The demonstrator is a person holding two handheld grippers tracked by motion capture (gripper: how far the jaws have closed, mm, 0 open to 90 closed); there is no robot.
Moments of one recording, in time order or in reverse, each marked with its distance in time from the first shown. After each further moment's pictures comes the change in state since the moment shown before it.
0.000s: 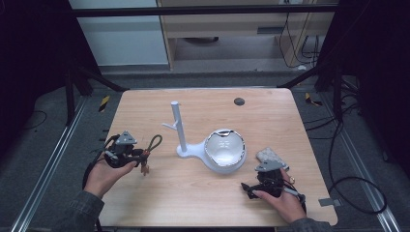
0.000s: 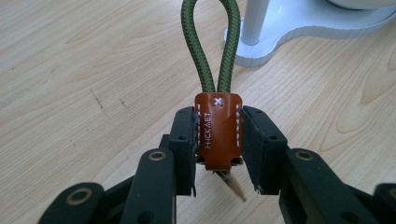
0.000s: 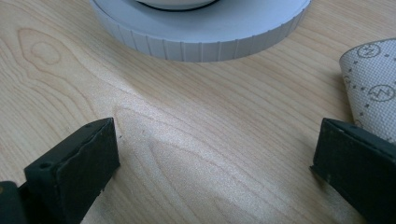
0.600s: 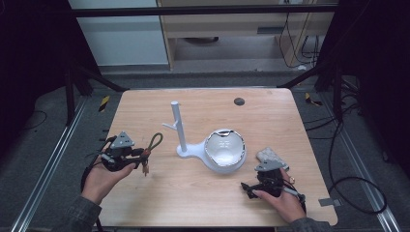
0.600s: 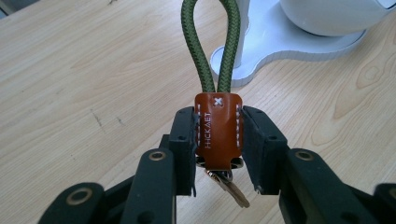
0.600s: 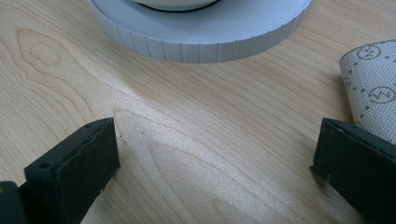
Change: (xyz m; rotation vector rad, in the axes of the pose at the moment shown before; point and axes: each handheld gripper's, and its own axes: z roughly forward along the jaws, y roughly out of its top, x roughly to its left) left arm -0.014 0.003 -0.019 -0.085 0.001 0.016; right arm -0.001 0.001 0.001 -0.003 0.000 -0.005
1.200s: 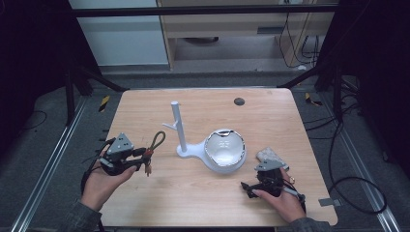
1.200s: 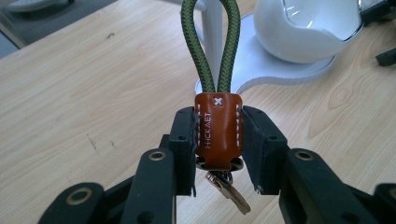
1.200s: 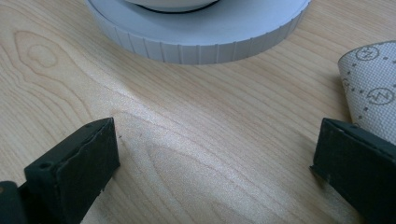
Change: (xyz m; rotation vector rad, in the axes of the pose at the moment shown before) left arm -0.020 0.008 -0.016 -0.101 -0.004 0.025; right arm 0.000 0.001 0.001 0.001 -0.002 0.012
